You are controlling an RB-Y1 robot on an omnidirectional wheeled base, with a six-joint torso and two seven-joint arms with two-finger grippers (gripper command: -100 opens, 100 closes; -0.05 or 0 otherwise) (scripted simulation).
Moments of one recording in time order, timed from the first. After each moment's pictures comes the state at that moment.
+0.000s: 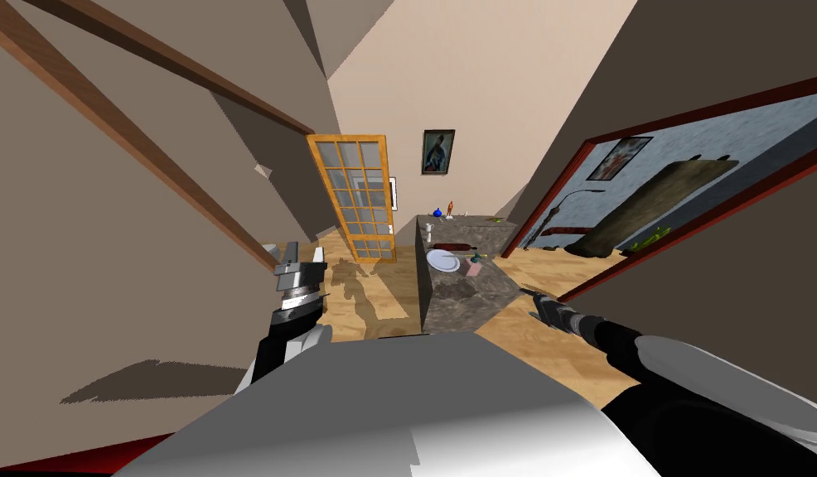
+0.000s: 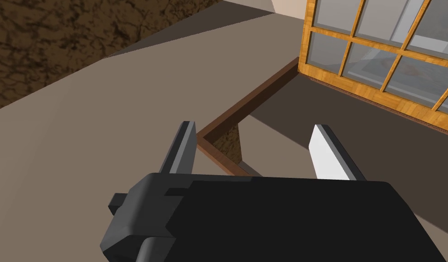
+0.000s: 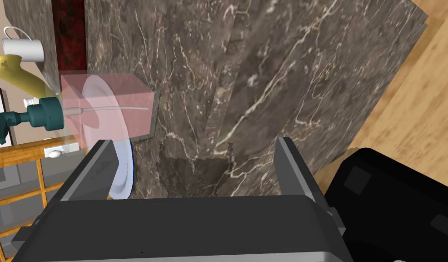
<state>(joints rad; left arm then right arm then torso) 0.54 -0.01 0.04 -2.33 0.05 -0.50 0.09 0.92 -1.05 -0.47 -1.68 1.22 -0.42 1.09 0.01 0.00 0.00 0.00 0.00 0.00</state>
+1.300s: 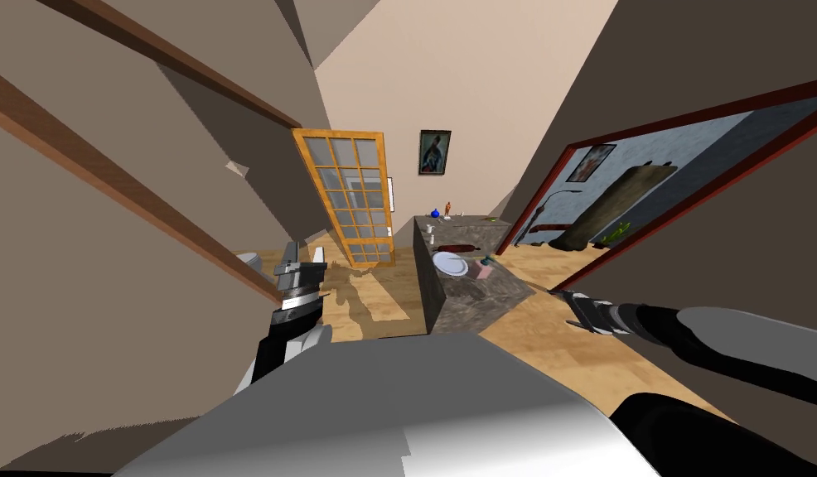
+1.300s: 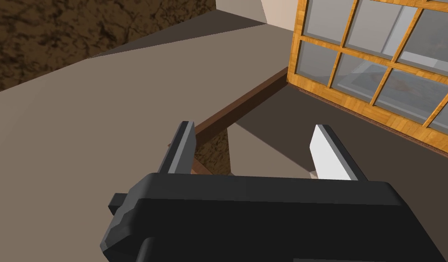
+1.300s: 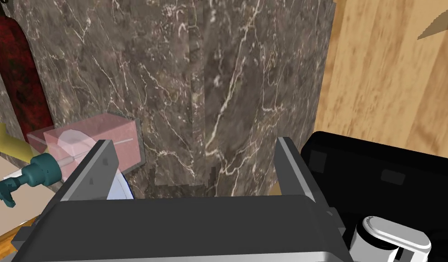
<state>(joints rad) 0.54 -0.01 0.04 -2.33 0.05 -0.50 0.09 1.14 -1.41 -0.57 -1.47 1.09 -0.54 0.79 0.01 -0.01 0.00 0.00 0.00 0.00</state>
